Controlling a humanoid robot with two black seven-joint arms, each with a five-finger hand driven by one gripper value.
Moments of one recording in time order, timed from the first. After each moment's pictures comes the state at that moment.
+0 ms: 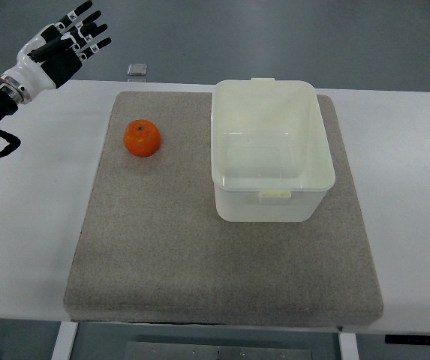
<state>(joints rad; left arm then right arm) -0.94 0.42 -0.70 -0.48 -0.01 -0.61 -0.12 0.02 0.00 -0.05 0.17 0.03 -0.10 0.17</state>
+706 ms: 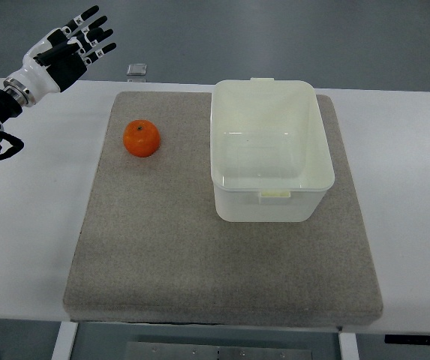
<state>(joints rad) -0.96 0.42 -0.67 -0.48 0.11 -0.61 -0.12 0.02 0.00 -0.05 0.17 0.03 -0.10 0.17</state>
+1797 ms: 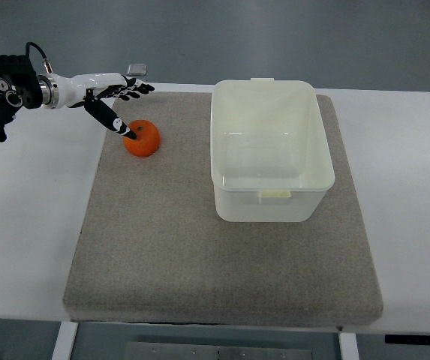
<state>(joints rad) -1.02 0.46 -0.66 -0.73 1.44 -0.56 -0.18 0.02 0.00 -0.05 0.17 0.03 -0.10 0.17</state>
